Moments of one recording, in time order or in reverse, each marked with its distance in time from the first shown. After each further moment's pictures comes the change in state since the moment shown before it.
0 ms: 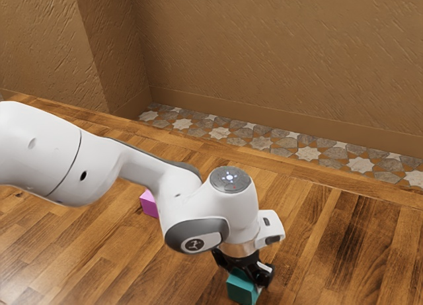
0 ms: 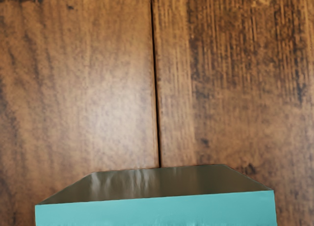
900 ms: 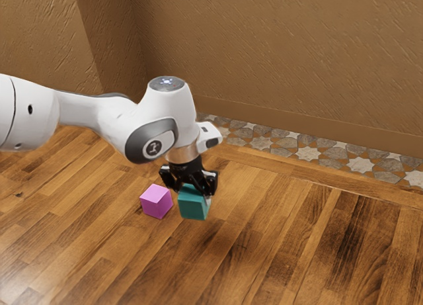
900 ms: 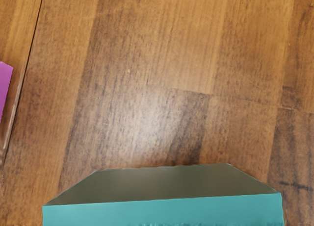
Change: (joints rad) arm 0.256 -0.143 0.092 0.076 -0.128 -0.214 0.234
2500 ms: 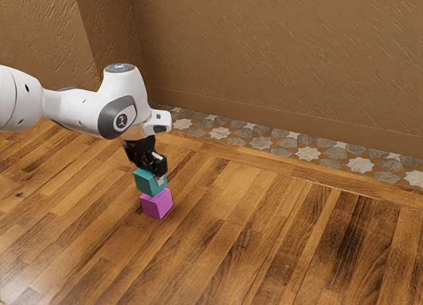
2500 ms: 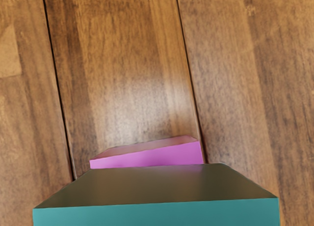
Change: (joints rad) arm 0.297 0.121 0.000 0.113 -0.049 -0.027 0.687
